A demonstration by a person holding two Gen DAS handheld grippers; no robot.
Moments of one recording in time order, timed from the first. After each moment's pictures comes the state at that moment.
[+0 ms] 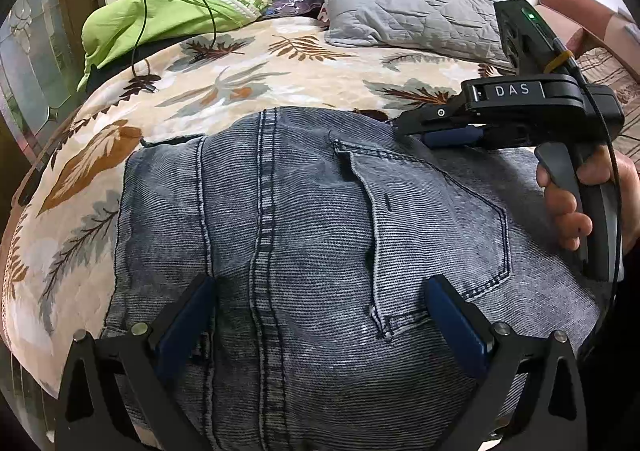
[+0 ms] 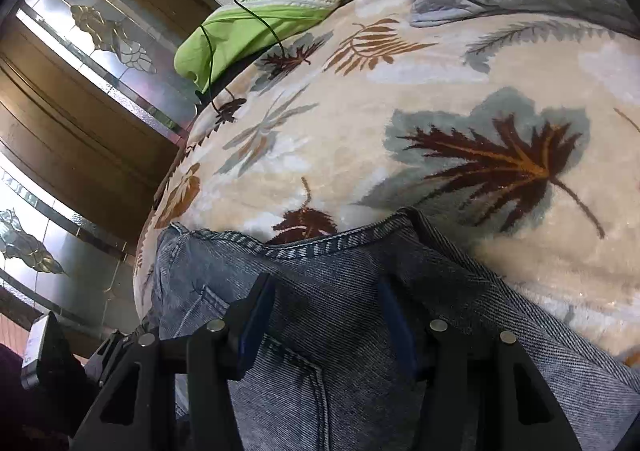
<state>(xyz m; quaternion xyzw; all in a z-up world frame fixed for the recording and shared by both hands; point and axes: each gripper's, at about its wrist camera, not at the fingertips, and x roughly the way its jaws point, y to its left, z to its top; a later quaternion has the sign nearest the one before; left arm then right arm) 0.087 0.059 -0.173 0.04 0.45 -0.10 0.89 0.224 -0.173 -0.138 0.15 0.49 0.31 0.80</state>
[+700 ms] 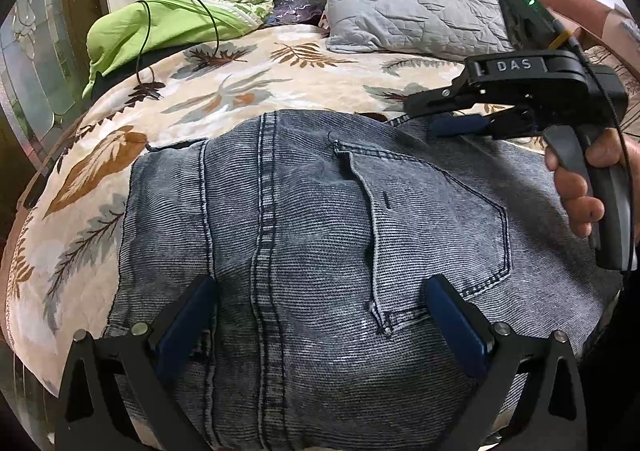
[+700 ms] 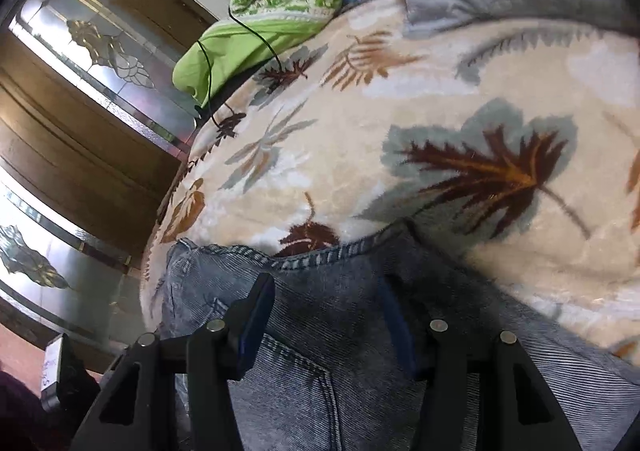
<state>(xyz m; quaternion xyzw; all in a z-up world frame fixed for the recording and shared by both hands) 0.079 0.057 -0.172 0.05 0.43 -0.09 0.89 0.219 -0.178 -0.120 0.16 0.48 0.29 0.81</state>
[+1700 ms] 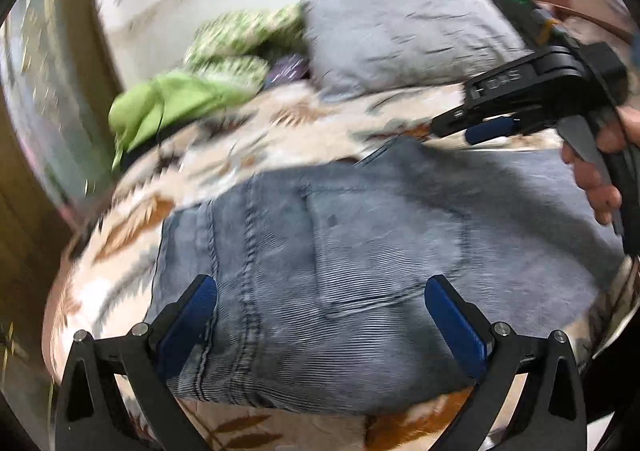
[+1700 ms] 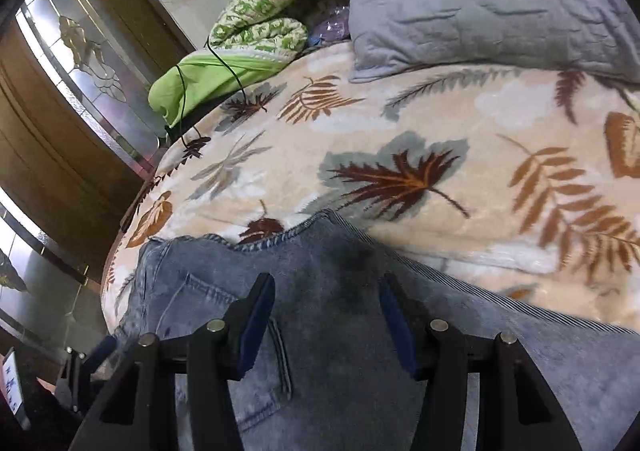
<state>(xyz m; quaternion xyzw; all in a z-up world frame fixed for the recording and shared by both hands) 0.024 0.015 -0.150 0.14 0.32 -0.08 0.93 0.163 -0.225 -0.089 0.12 0.44 0.20 0.87</state>
